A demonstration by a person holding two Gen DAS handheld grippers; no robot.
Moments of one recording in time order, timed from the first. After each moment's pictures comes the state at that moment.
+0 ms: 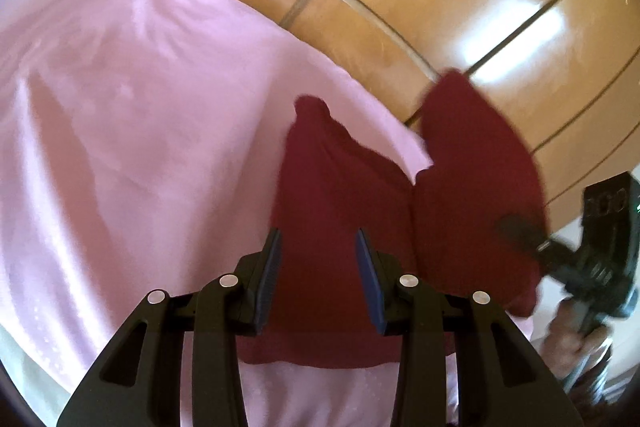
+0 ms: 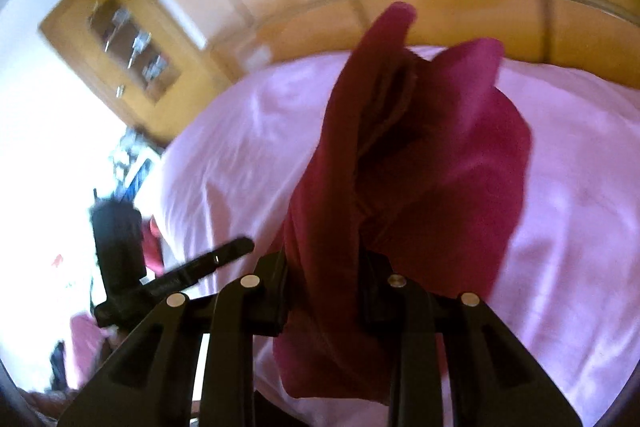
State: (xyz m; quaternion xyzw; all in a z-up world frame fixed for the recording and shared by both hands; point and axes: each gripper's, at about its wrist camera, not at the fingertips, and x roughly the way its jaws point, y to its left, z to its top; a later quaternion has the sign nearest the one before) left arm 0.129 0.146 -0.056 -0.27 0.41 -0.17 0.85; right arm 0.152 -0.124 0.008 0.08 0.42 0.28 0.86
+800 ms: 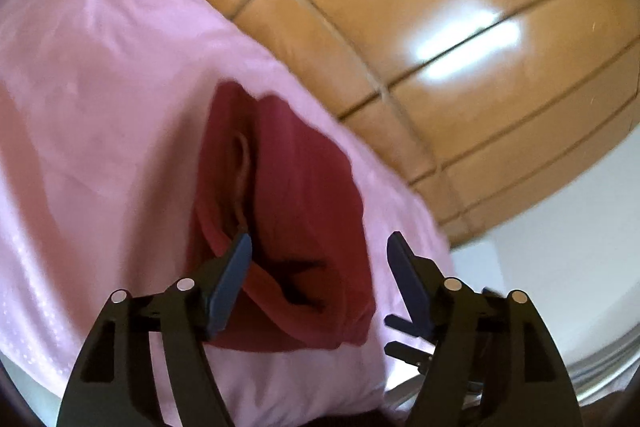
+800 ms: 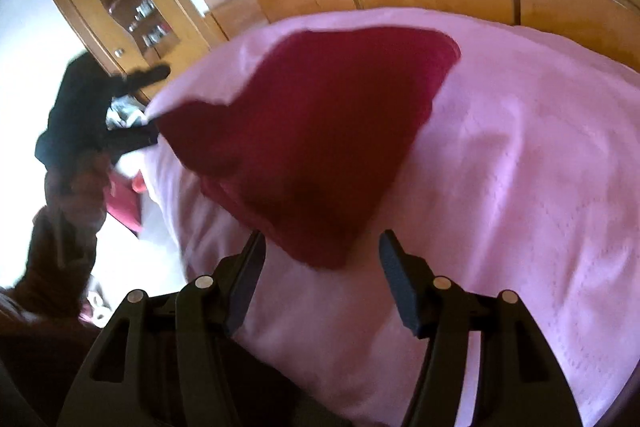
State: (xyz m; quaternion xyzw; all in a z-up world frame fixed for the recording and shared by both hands) left arm 0.139 0.135 -0.027 -0.31 0.42 -0.27 0.81; right arm 0.071 -0.188 -0.063 0.04 0.42 0.27 0.87
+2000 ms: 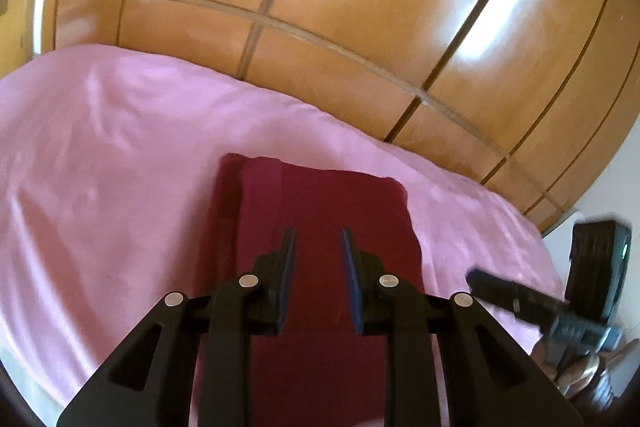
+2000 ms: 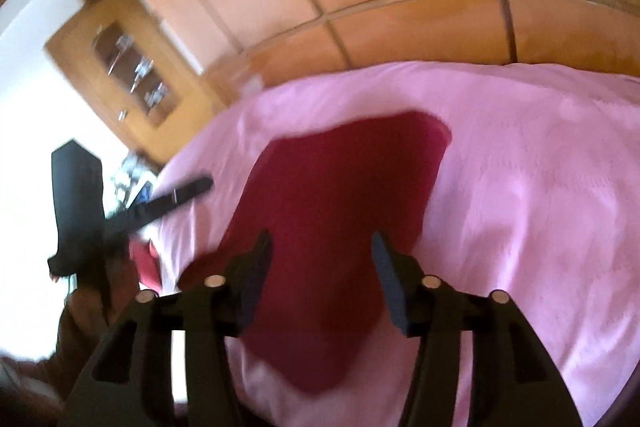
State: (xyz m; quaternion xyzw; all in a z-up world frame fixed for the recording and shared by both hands) left arm 0.165 0.072 -0.004 -0.15 0.38 -0.17 0.90; right arm 0.150 -0.199 -0.010 0.14 0.36 0.26 0.89
